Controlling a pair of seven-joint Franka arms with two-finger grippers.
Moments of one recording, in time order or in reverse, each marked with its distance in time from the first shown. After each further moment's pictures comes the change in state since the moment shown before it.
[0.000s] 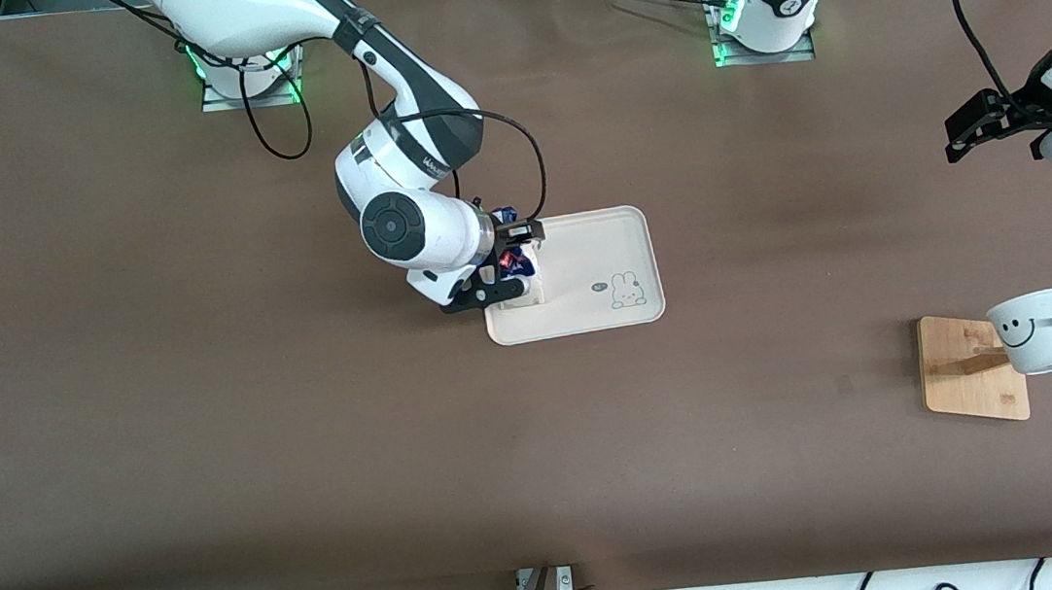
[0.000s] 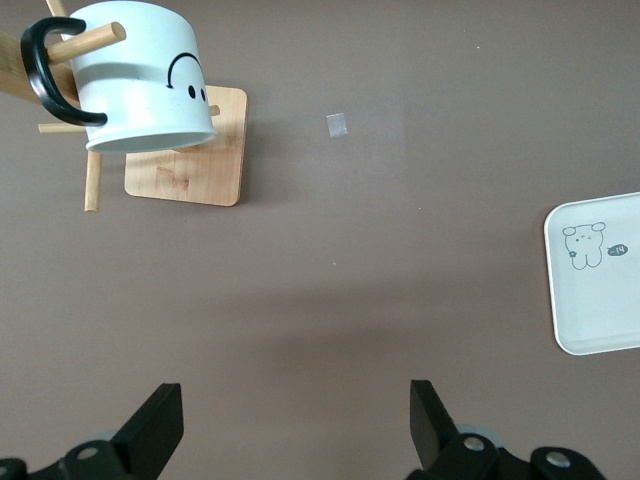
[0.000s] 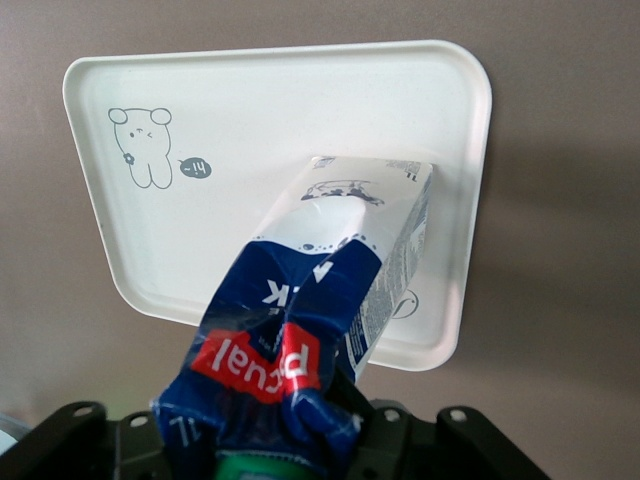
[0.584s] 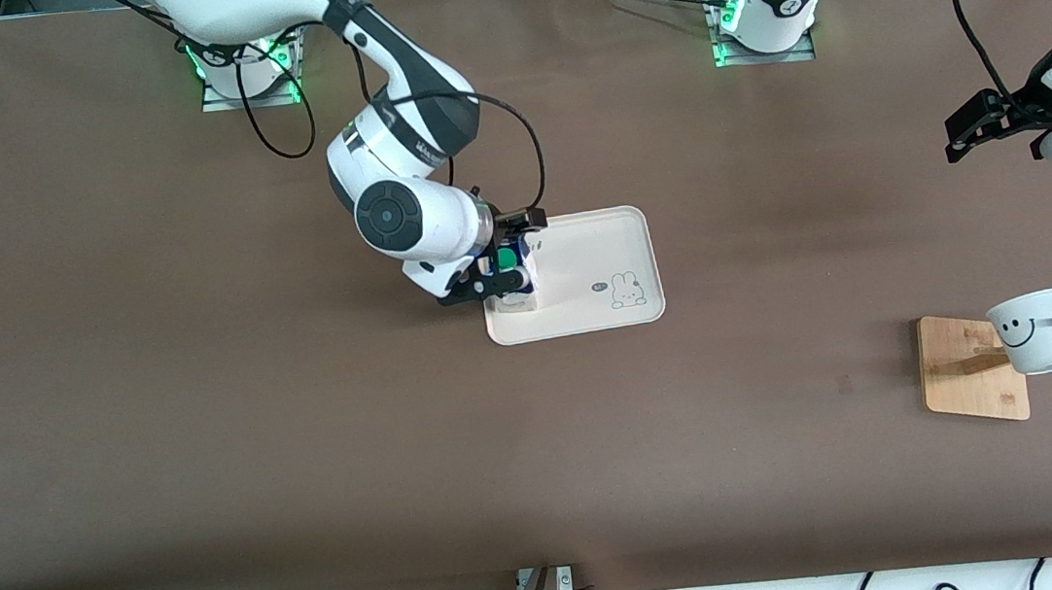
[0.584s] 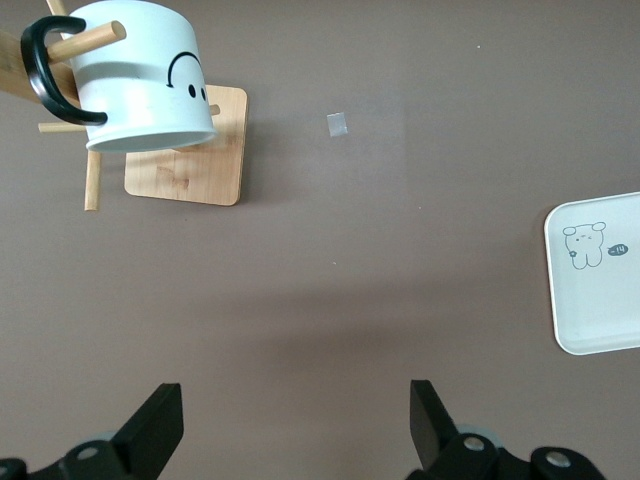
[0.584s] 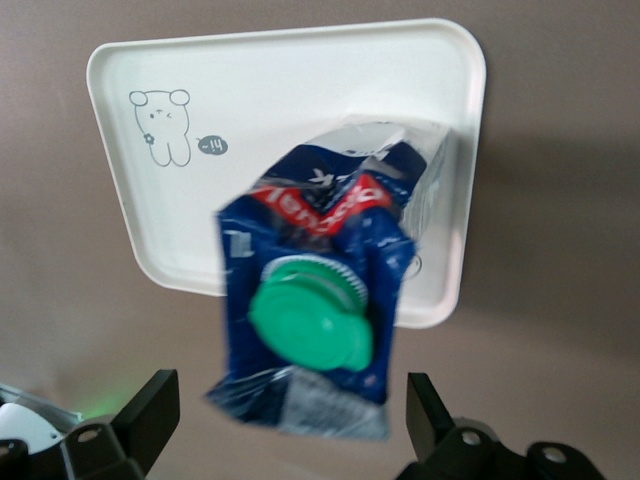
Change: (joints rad) left arm 0.000 0.001 0.000 0.001 0.000 -0.001 0.000; right arm 0.000 -0.056 0.000 0.022 0.000 -0.100 0.064
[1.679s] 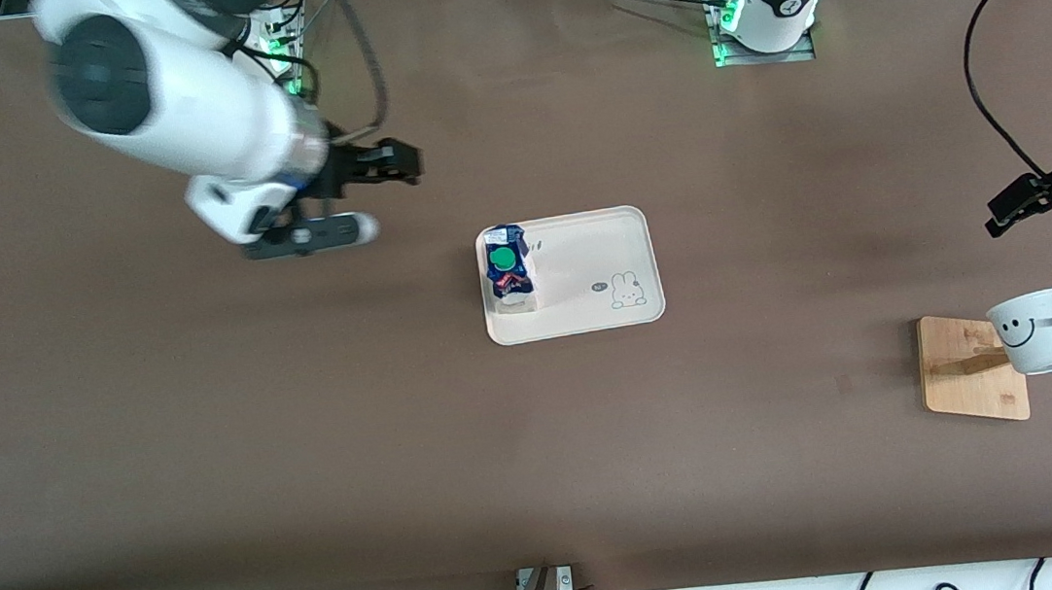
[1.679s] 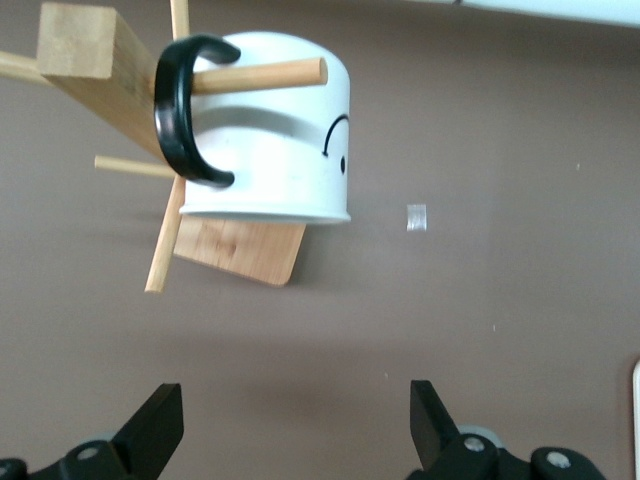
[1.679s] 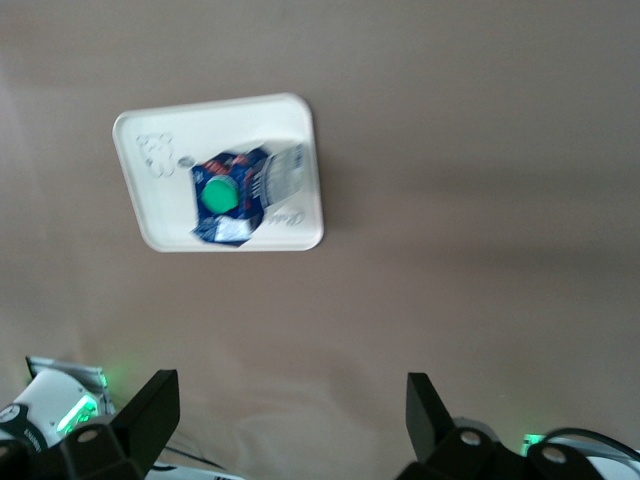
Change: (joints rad) left arm 0.153 0.055 0.006 -0.260 -0.093 0.550 0.001; right arm -0.221 -0.241 -0.006 0.264 -0.123 -0.522 0.053
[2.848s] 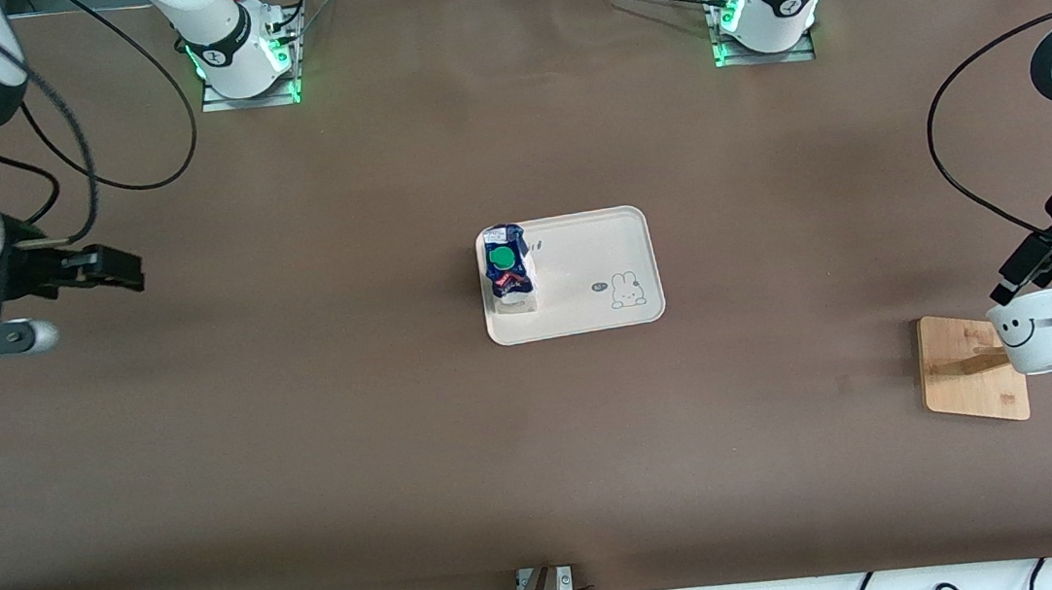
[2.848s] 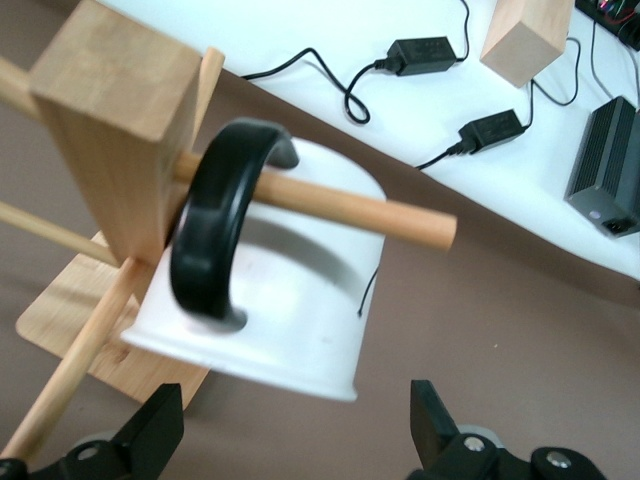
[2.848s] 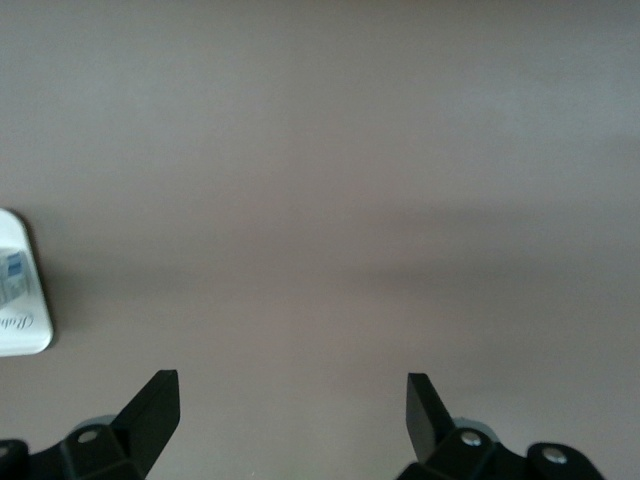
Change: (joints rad) left arm 0.036 0.178 -0.003 0.003 -0.559 0.323 0.189; right arm -0.339 -0.035 0.000 -0.052 -0.317 0.023 -0.375
